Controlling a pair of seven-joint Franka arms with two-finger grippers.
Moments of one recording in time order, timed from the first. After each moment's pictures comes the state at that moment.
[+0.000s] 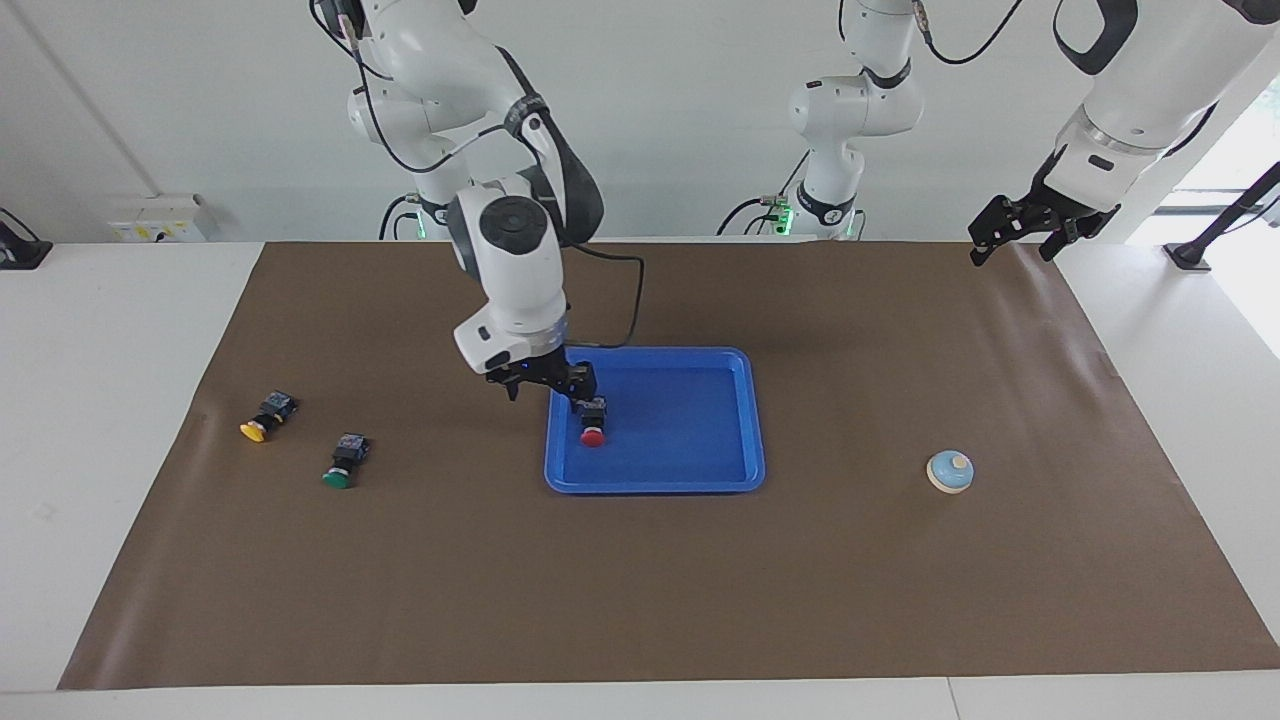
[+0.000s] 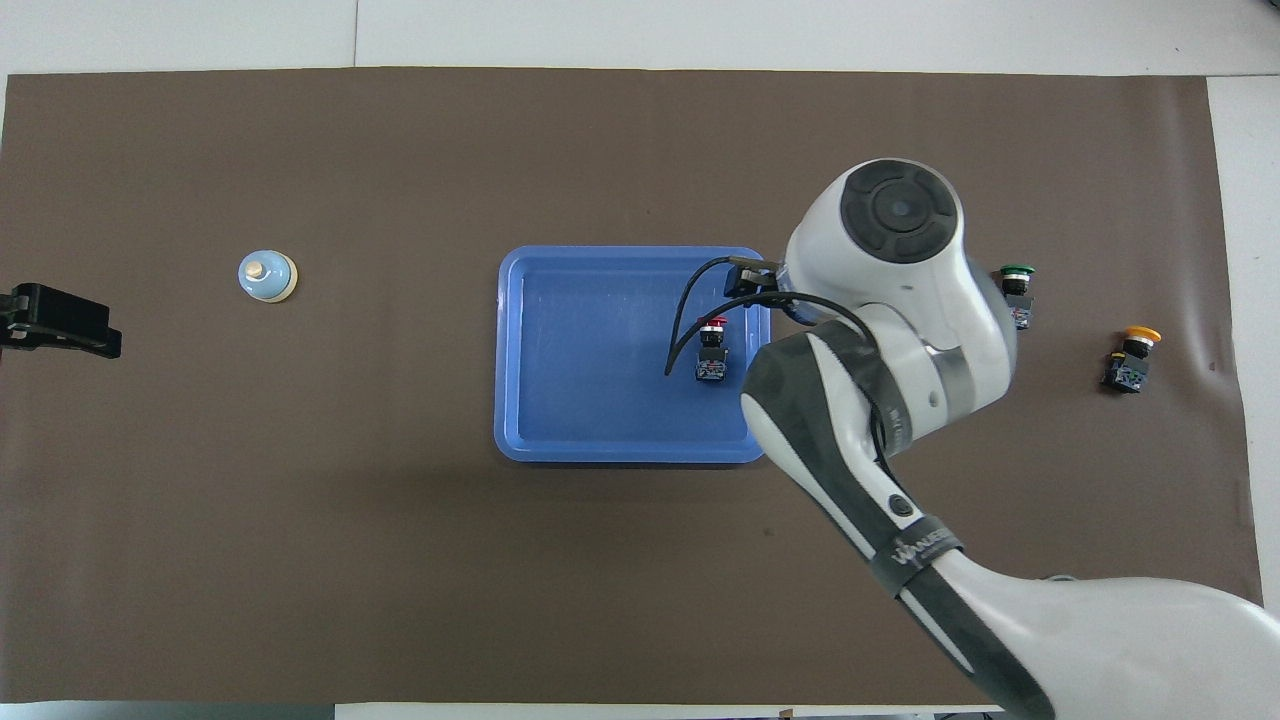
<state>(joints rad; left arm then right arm) -0.02 -0.04 0.01 -1.60 0.00 1.48 -0.02 0.31 0.26 0.03 -1.75 -0.04 2.04 0.65</state>
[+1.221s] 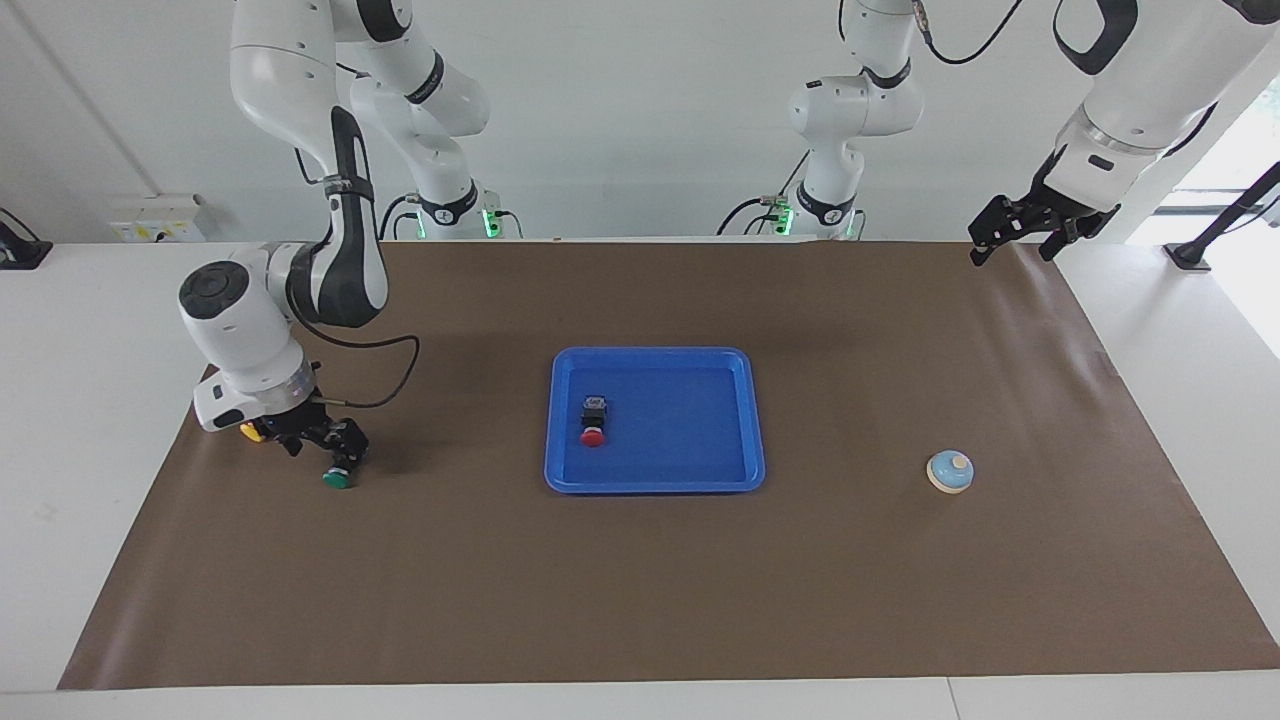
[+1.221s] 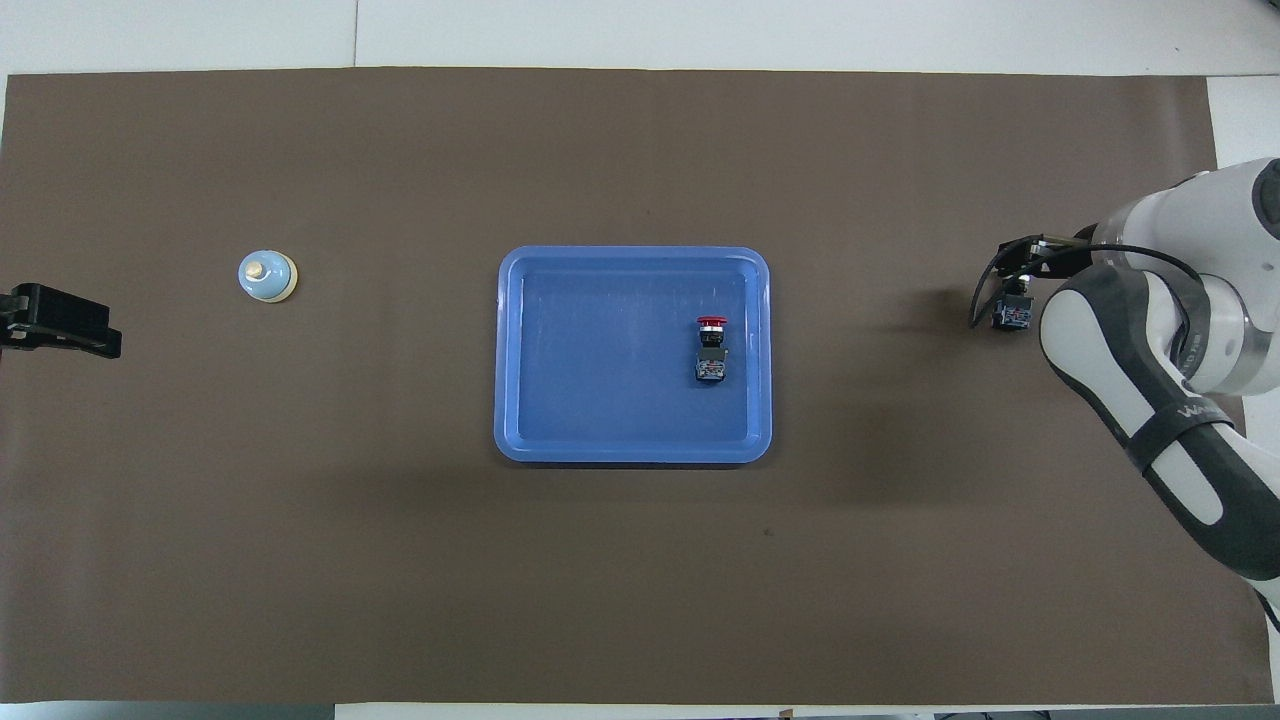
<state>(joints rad) -0.02 -0.04 0.01 -1.60 0.00 1.48 -0.02 -0.14 0.36 0.03 -1.92 -0.04 2.39 0.16</state>
